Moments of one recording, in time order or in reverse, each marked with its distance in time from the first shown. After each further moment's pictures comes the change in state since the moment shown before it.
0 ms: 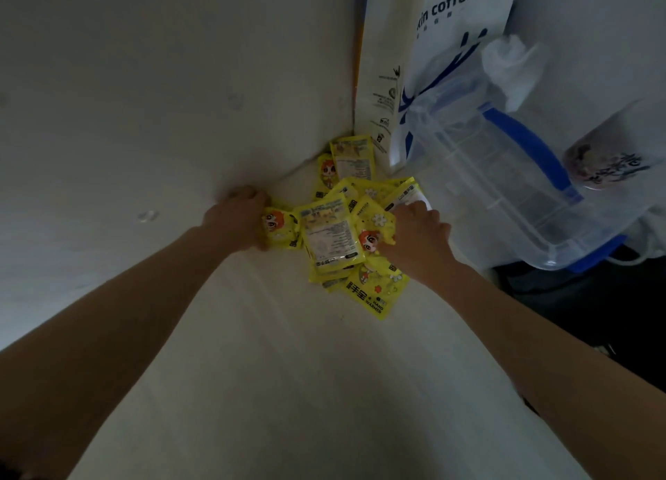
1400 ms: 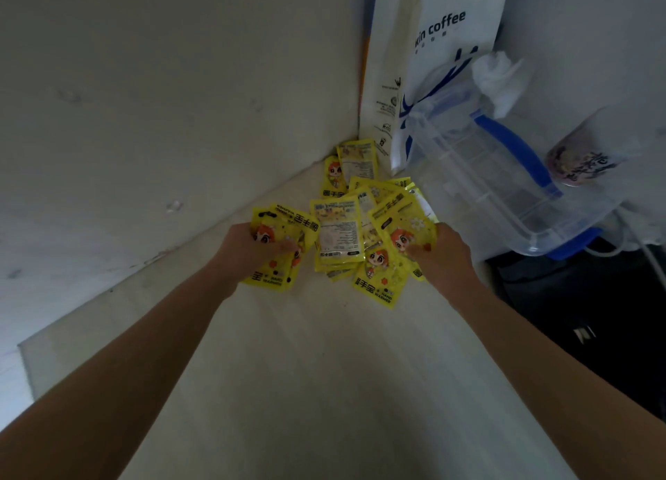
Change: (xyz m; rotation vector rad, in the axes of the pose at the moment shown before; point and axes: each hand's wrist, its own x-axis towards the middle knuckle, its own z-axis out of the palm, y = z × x) left_hand -0.092 0.023 0.009 -1.130 0.081 -0.237; right_hand -0.055 0.018 -0.017 0.657 0.032 0.245
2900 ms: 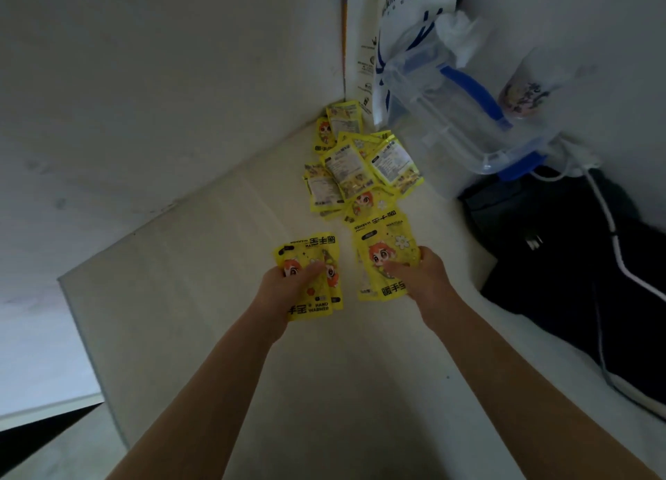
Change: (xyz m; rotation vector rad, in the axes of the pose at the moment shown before) left_hand -0.151 -0.074 0.077 -0.471 -0.106 -0.197; right_hand -0.131 0.070 0.027 0.583 -0.111 0.273
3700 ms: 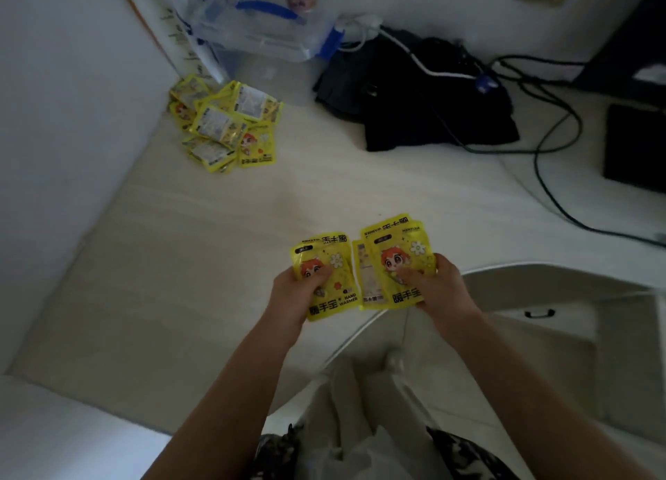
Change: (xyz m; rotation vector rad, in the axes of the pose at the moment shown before) left_hand -0.115 -0.112 -0.010 0.417 -0.388 -0.027; right_hand -0.222 0.203 -0.017 0.532 0.423 0.069
